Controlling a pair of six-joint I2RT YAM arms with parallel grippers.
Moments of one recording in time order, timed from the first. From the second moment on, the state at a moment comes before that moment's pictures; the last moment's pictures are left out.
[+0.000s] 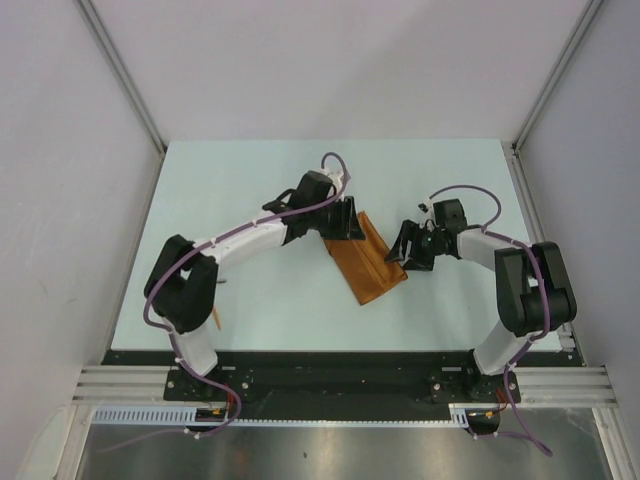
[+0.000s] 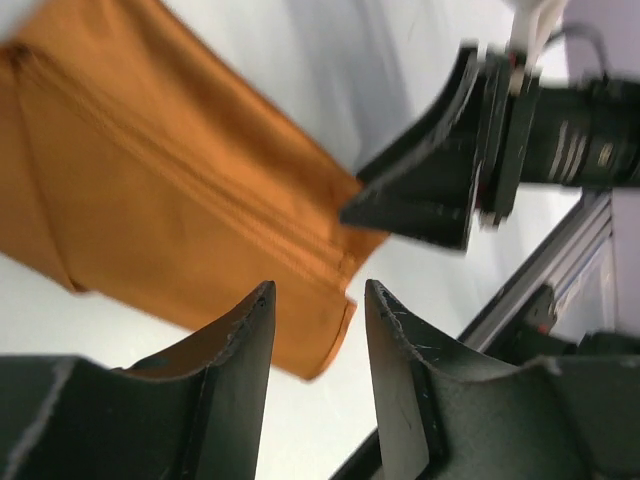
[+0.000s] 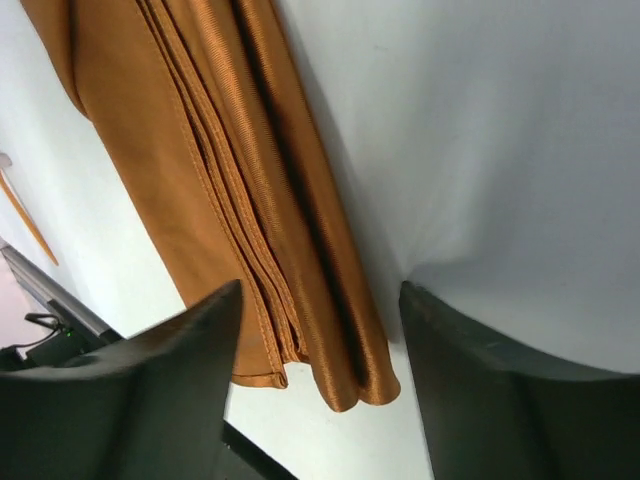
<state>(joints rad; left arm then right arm) -0.65 1.79 1.33 -0.24 0.33 -0.57 0.17 1.67 0.87 -0.23 -0.51 0.43</state>
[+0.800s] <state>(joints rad) -0.79 1.50 0.98 -0.19 0.20 -0.51 0.34 1.40 0.54 0.00 -0.53 0.74</state>
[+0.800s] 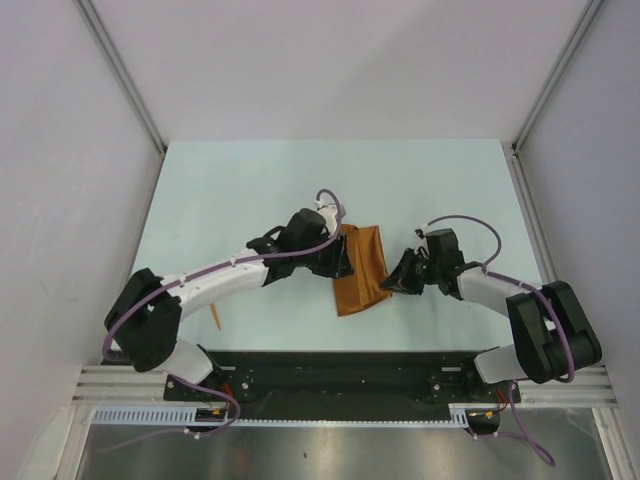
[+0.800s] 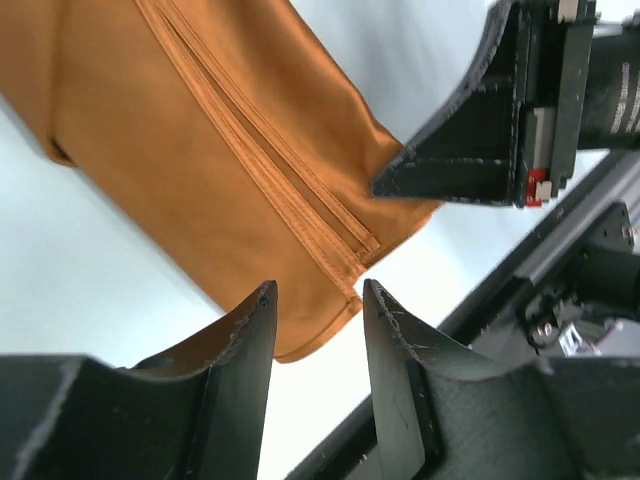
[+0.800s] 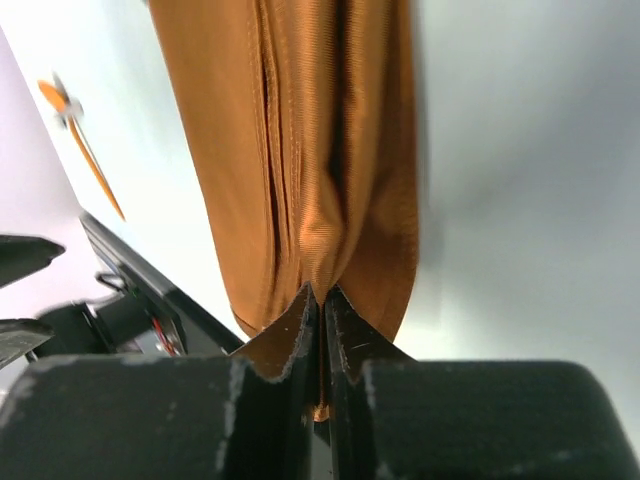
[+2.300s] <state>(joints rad) -0.75 1.83 1.27 -0.26 0.09 -0.52 0.21 1.57 0.67 -0.06 -0.55 0.57</state>
